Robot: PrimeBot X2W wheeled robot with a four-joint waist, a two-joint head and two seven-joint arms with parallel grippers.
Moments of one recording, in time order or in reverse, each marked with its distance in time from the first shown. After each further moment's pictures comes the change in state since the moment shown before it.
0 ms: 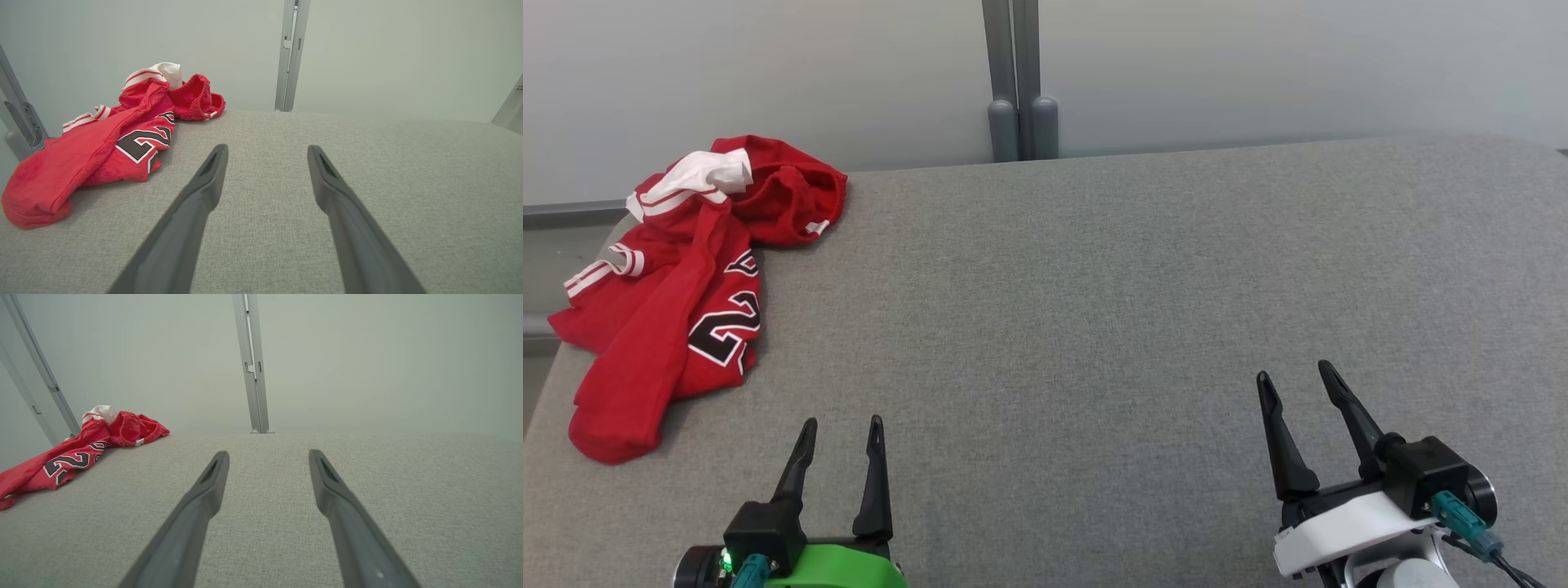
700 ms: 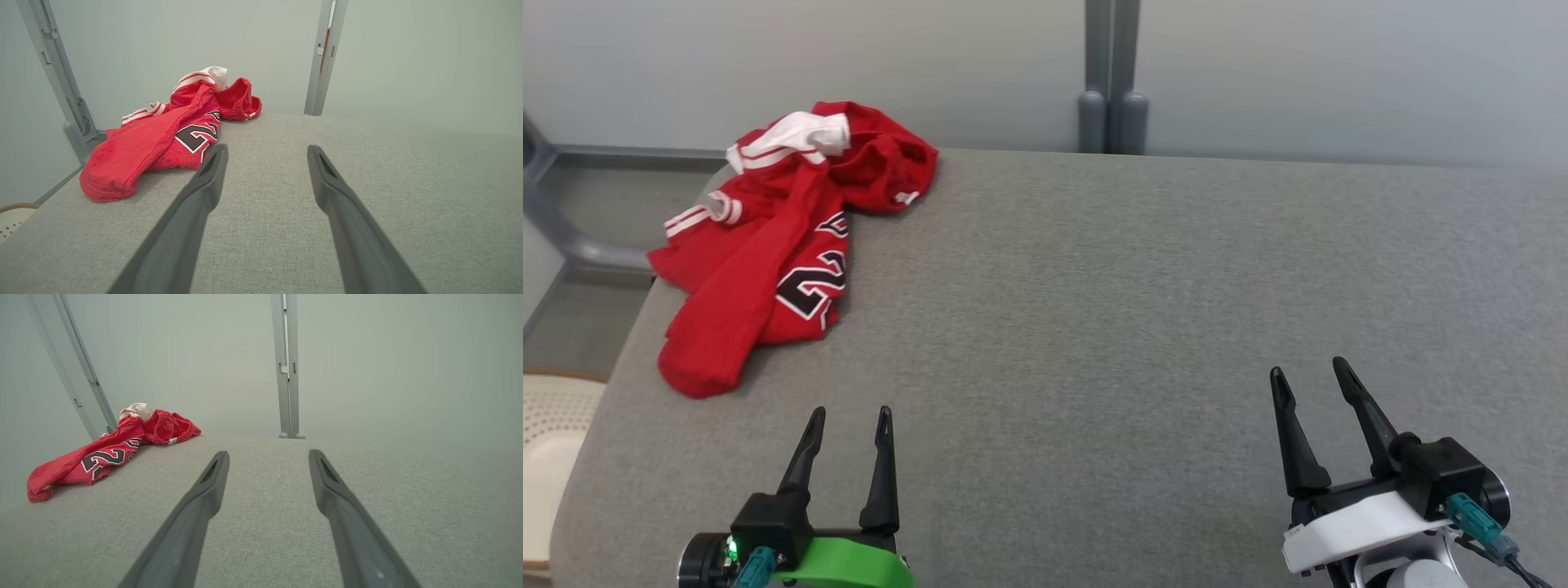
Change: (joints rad) left arm -0.013 0.000 -0.016 -0.010 0.011 -0.004 0.000; right arm 0.013 -0.001 -0.020 -0.029 0.006 0.000 0.000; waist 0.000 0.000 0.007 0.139
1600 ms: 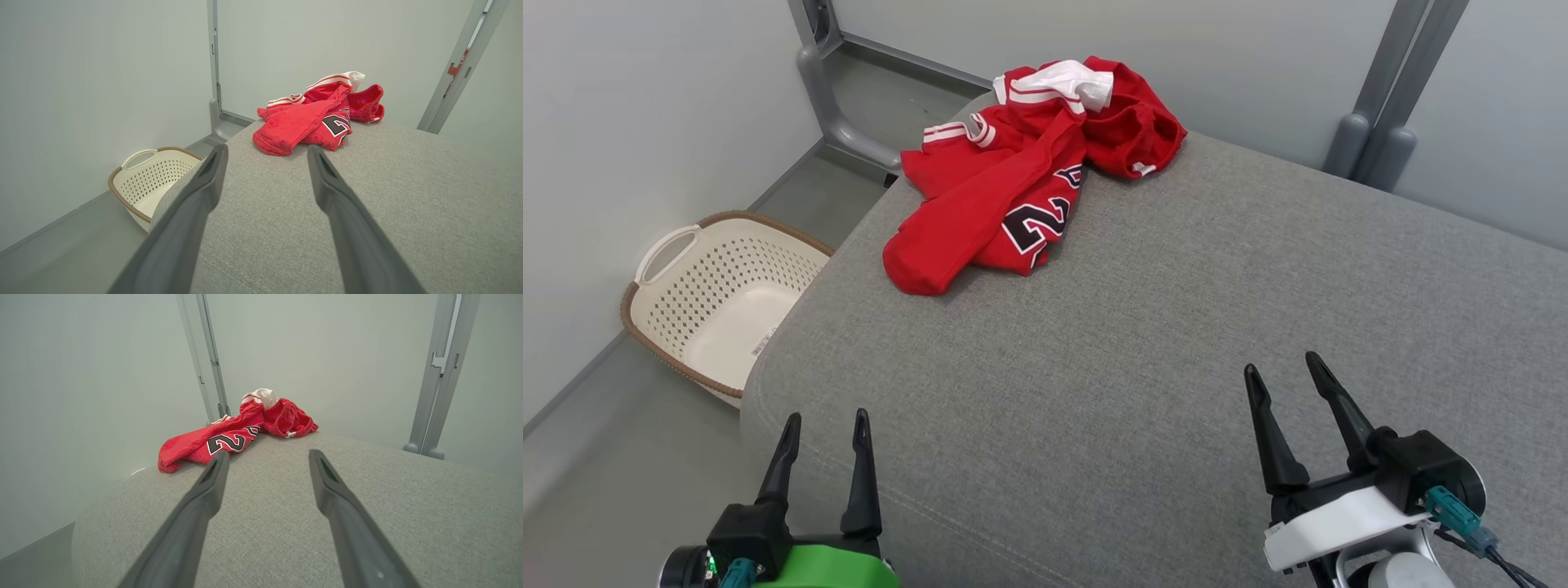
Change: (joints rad) left arm 0.029 0.001 0.036 -0.041 -0.010 0.016 -0.002; right arm -0.024 0.001 0.049 0.013 0.014 0.000 0.000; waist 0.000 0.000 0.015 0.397
